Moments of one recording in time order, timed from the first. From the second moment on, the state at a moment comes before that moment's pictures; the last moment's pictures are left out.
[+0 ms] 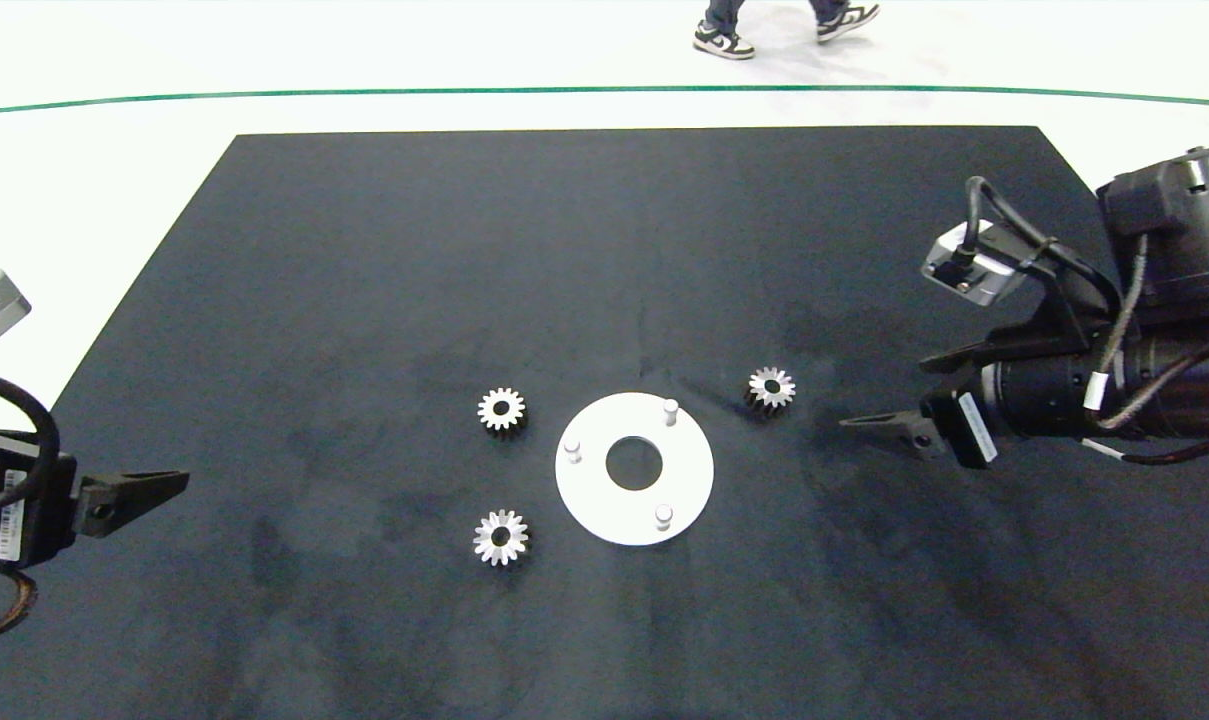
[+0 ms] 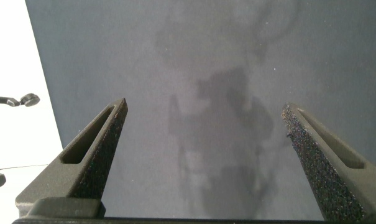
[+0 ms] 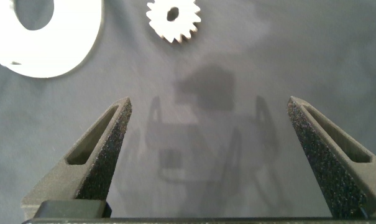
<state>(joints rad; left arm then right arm) 0.02 1.11 -0.91 0.35 0.05 0.22 0.37 1.55 -1.18 0.23 0.05 -0.28</state>
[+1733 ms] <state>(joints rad) 0.03 1.08 -0.89 0.35 0.05 0.24 0.46 1.86 -1.44 0.24 -0.01 -0.33</state>
